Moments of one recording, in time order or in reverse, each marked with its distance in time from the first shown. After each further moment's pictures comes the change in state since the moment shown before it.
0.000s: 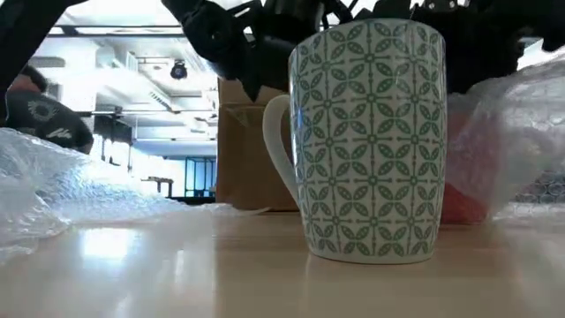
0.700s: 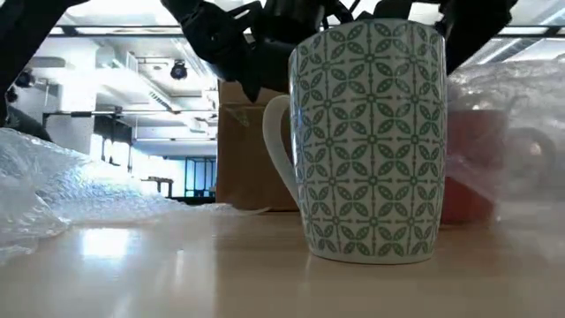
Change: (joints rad) left arm 0.000 0.002 -0.004 0.006 0.000 -0.026; right arm 0.000 -0.150 0.031 0.012 0.042 -0.047
